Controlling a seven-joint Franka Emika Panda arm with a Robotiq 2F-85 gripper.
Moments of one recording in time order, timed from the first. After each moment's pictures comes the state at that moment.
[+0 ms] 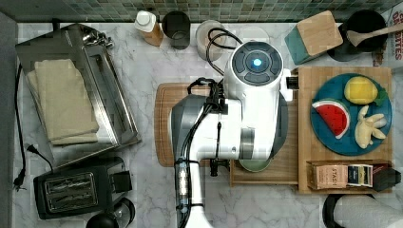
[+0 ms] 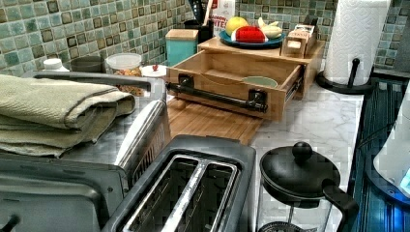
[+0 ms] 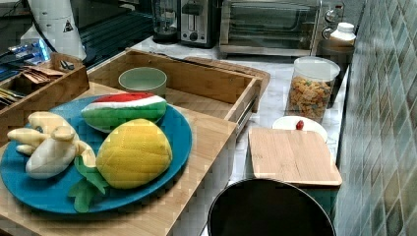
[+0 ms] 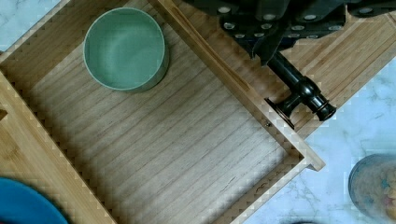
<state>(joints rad) -0.04 0.07 -0.03 -1.86 -0.05 0.28 -0.10</state>
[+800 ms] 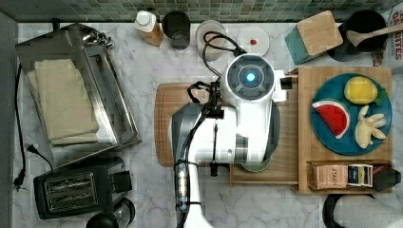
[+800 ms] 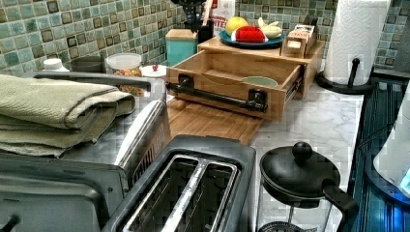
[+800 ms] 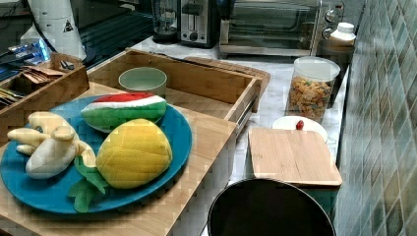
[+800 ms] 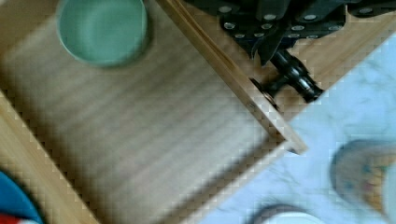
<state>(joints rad) -0.05 0.06 -0.01 -1.97 -0.05 0.49 -0.15</state>
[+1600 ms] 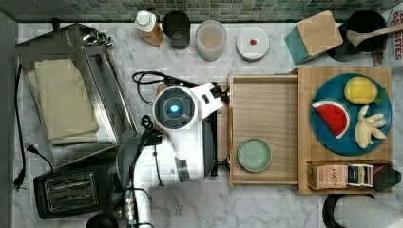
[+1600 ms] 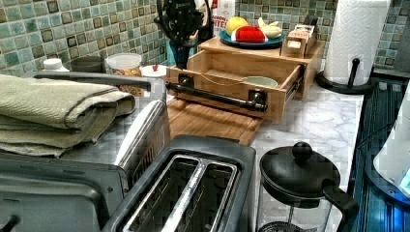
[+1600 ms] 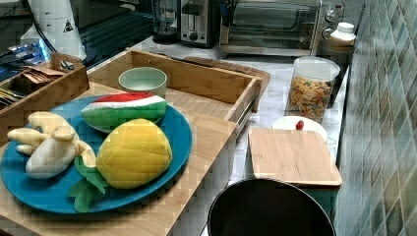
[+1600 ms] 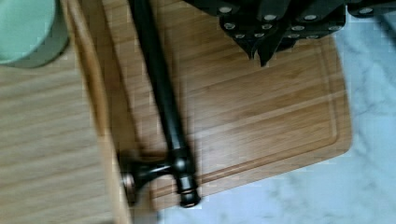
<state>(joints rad) 0.10 0.01 0.07 -2.17 -0.02 0.63 -0.32</state>
